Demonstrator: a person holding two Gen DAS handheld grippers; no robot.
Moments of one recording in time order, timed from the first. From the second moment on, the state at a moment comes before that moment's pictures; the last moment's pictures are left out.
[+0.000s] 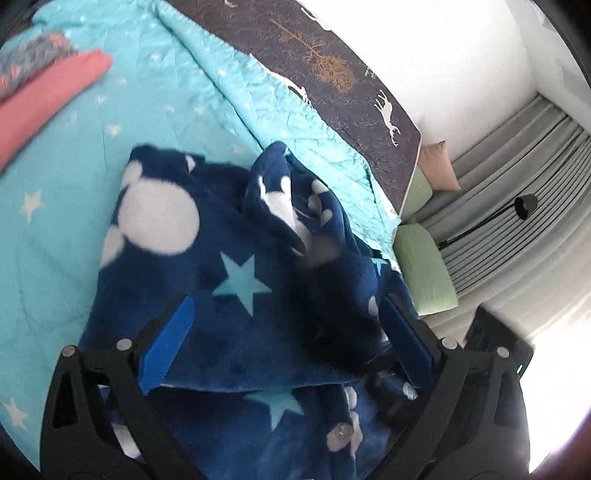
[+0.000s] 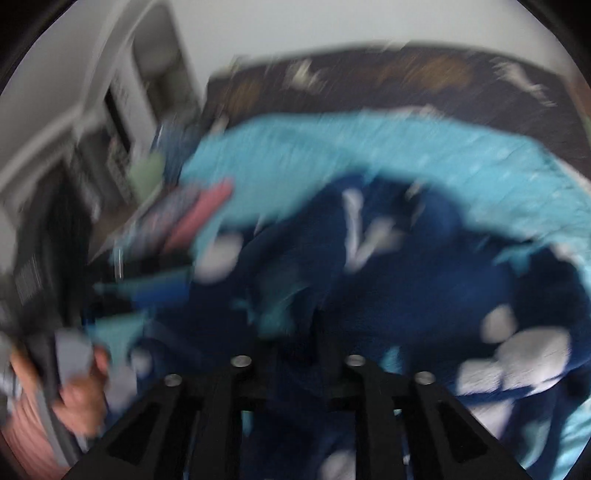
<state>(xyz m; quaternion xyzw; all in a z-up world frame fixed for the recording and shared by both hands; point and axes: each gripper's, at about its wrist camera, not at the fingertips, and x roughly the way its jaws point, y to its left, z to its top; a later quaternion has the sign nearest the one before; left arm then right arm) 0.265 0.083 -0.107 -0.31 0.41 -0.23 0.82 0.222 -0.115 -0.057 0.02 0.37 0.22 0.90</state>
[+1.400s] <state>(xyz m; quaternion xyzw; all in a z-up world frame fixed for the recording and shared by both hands) 0.261 0.077 -0.063 -0.17 0.42 -0.25 0.86 0.171 -0.324 -0.081 0.15 0.38 -0.10 0.91</state>
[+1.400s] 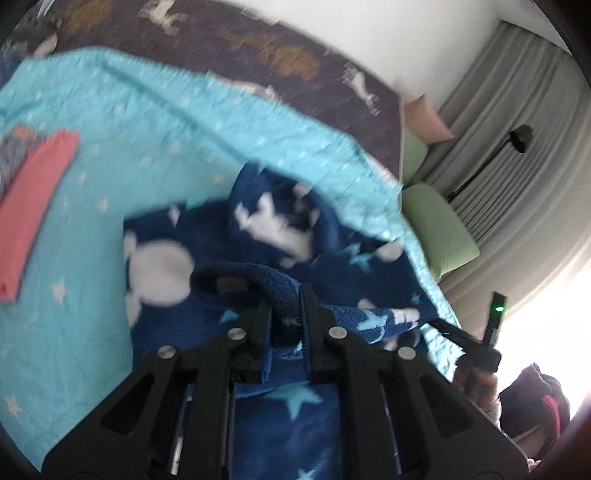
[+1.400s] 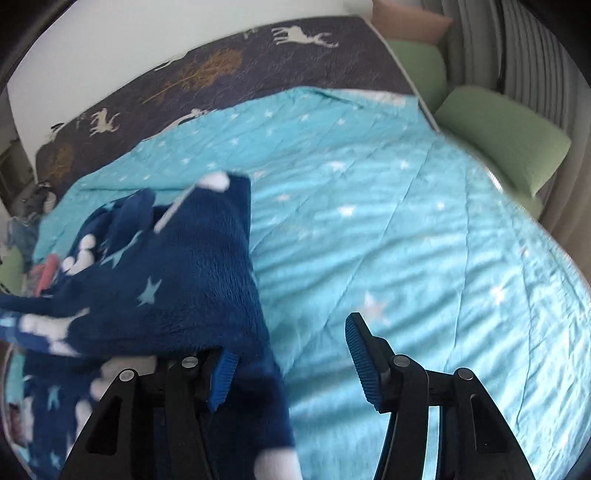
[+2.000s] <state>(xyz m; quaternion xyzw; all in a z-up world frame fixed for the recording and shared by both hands) 0.263 0.078 -0.115 -0.22 0.48 -0.23 0.82 0.166 -0.242 -0.036 0.11 0.35 0.01 0.93</state>
